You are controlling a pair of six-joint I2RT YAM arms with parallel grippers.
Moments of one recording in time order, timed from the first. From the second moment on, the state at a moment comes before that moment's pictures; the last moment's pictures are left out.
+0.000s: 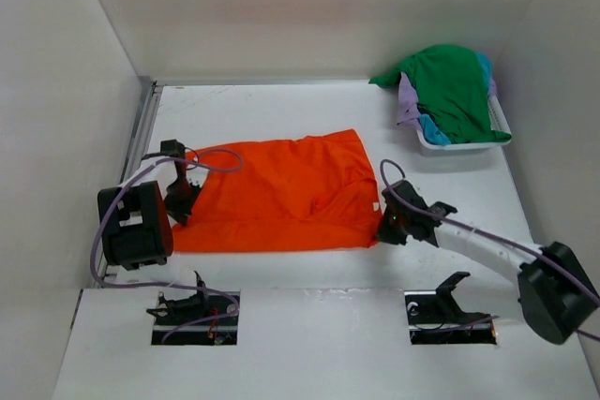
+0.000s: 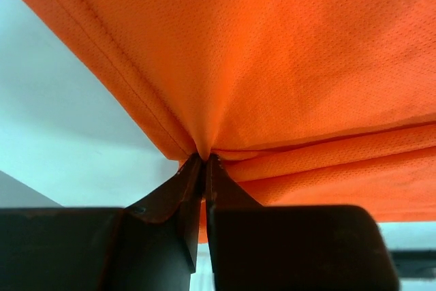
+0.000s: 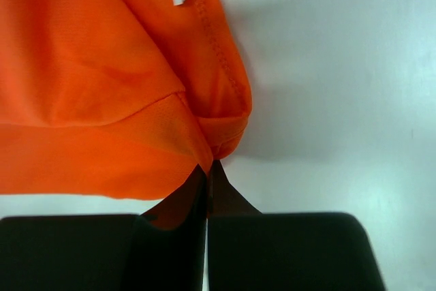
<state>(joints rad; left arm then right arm) 0.16 1.64 0.95 -0.80 -0.05 0.49 0.59 1.20 0.55 -0.44 0.05 0.96</state>
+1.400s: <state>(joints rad) 0.22 1.99 1.48 -0.67 0.17 0.28 0.35 2.24 1.85 -0.69 0.11 0.45</state>
